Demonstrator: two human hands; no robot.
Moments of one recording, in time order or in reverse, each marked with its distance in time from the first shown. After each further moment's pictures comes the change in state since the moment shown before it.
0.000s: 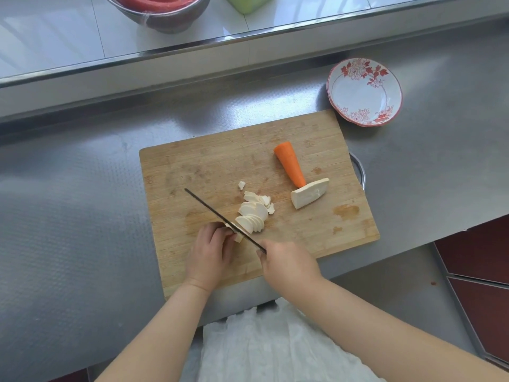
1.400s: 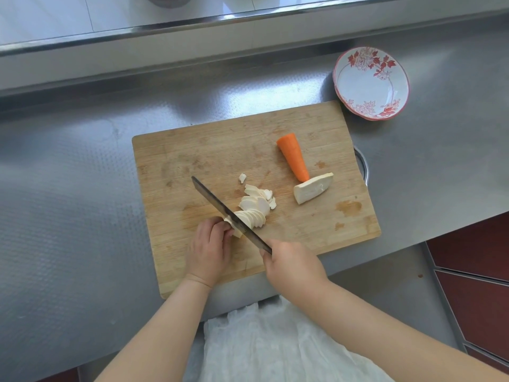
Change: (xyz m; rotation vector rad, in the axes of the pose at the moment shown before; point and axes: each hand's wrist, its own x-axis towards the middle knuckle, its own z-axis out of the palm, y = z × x) left_hand -0.005 -0.007 0.014 -0.040 0.063 0.022; right_hand -0.005 -0.007 -0.005 0.055 -0.058 0.068
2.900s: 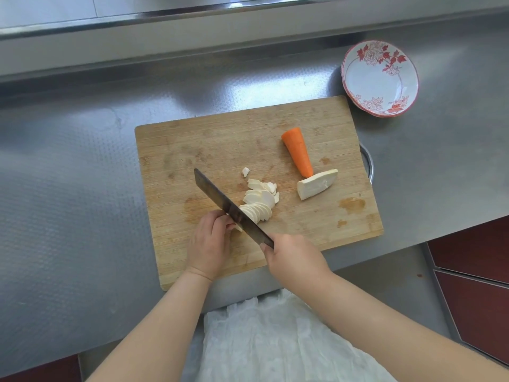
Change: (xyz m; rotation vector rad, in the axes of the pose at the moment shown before) left_hand 0.000 -0.001 0.000 0.007 -0.022 -0.023; right_hand 0.008 0.003 0.000 0.009 -0.047 0.011
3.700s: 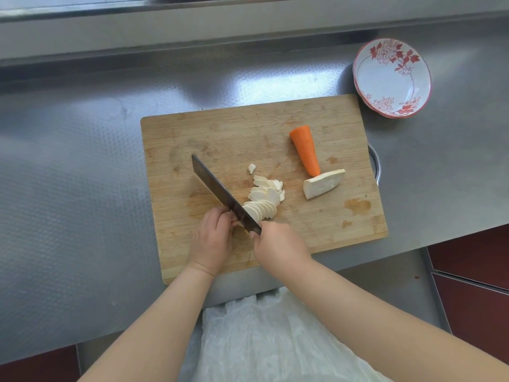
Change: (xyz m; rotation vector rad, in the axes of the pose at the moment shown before) left_hand 0.000 -0.003 0.002 0.002 0.010 0.021; right_hand 0.030 -0.019 0.015 0.022 0.032 0.035
